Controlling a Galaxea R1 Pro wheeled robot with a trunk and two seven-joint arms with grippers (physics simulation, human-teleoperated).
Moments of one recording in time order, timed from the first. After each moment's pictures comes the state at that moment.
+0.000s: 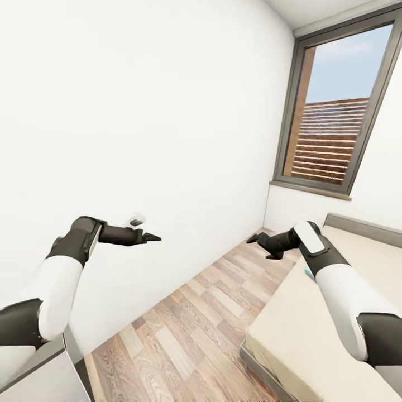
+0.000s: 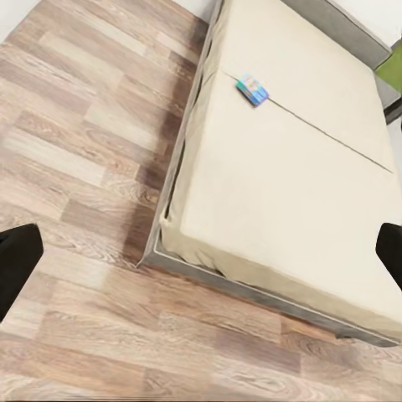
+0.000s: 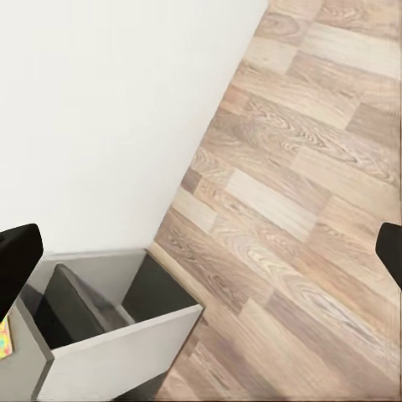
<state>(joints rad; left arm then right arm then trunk) -1.14 0.13 0.23 -0.58 -0.43 0.85 -1.16 -1.08 -0.14 0.03 -0.64 -1.00 1.04 -0.34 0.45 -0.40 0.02</state>
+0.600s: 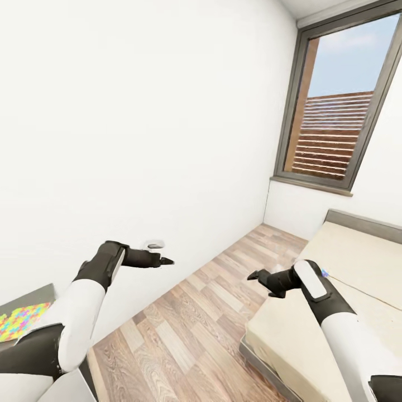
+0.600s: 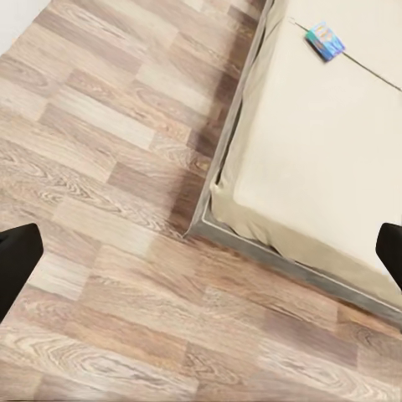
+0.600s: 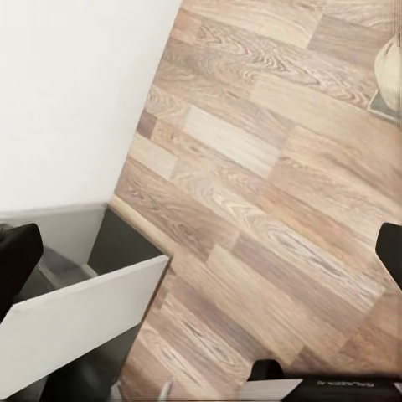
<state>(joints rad) -1.00 0.00 0.24 -0.57 -0.43 0.73 -0.86 -0.79 -0.14 0.02 -0.80 -1.00 1.03 -0.34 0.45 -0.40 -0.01</state>
